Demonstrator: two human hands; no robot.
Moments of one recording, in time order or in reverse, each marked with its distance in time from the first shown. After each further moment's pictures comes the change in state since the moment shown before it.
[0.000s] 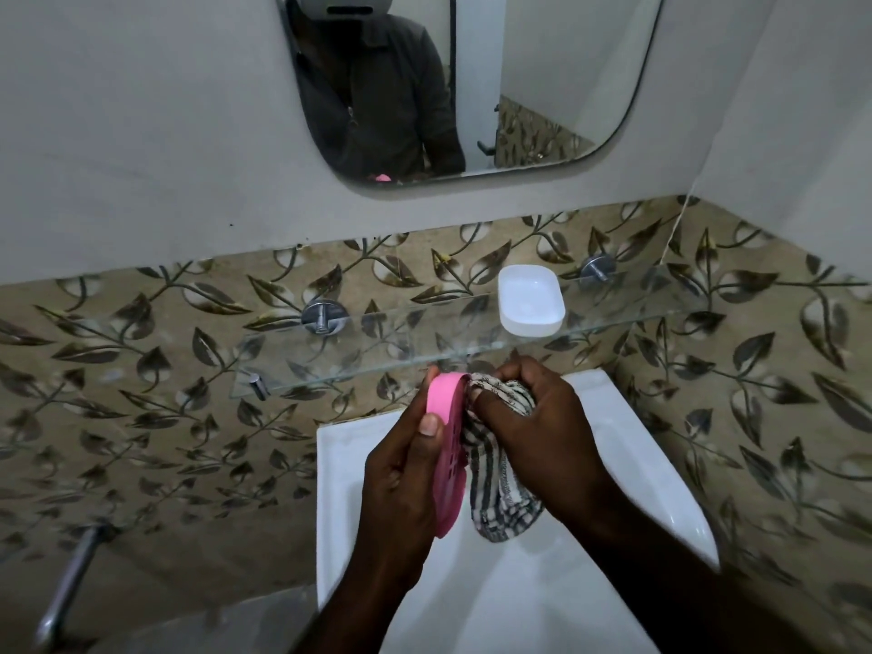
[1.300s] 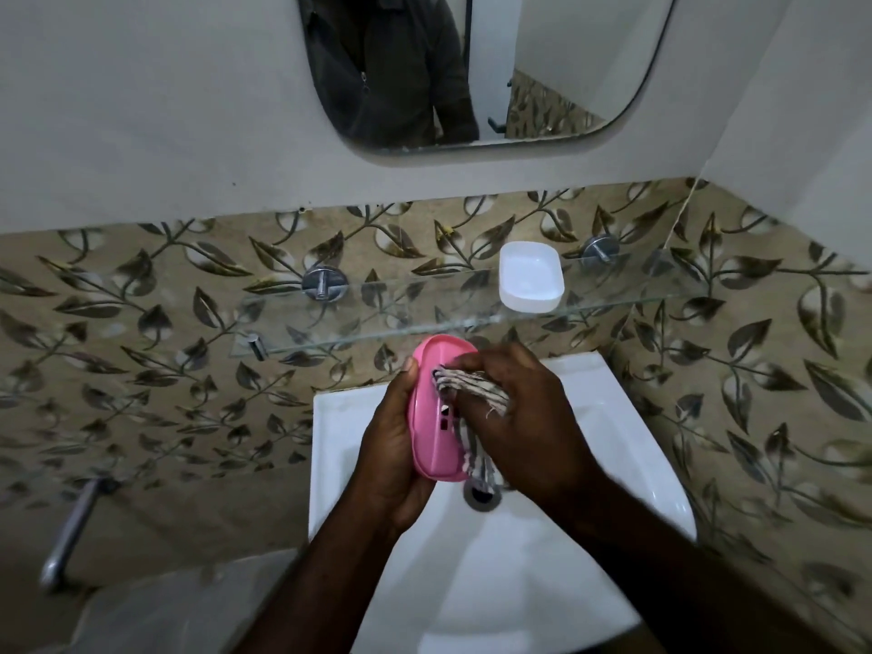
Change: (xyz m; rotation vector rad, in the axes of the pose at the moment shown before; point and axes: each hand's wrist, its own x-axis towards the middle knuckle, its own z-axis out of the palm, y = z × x) left_hand 0.015 -0.002 0.000 -0.487 -0.022 -0.590; right_hand -0.020 -0.008 -0.005 -0.217 -0.174 -0.262
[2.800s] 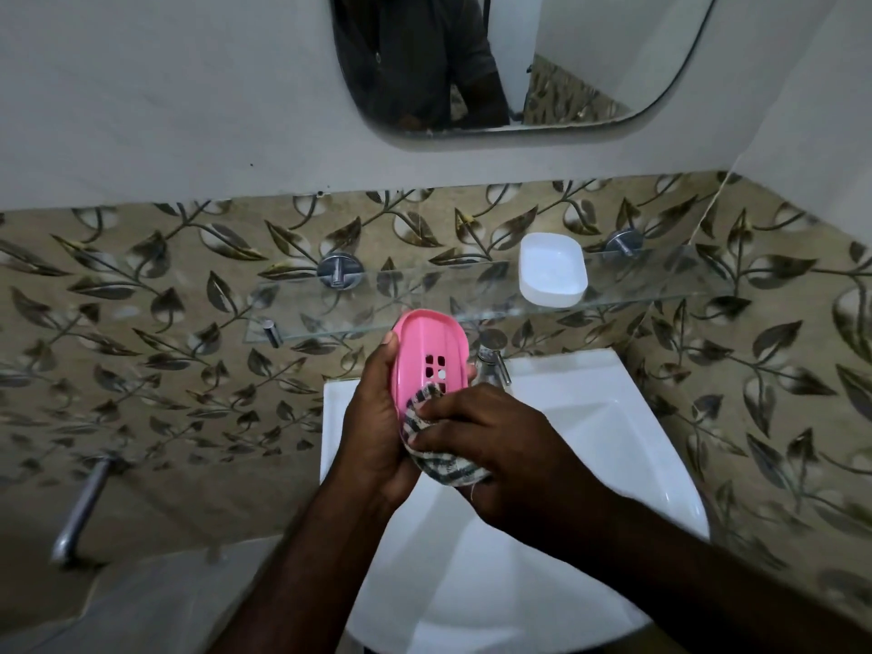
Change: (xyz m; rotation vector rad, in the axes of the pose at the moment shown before) left_hand 0.002 0.022 -0.011 -0.086 0.055 -0.003; right_hand -0.013 0.002 0.012 -0.222 -0.286 -0.567
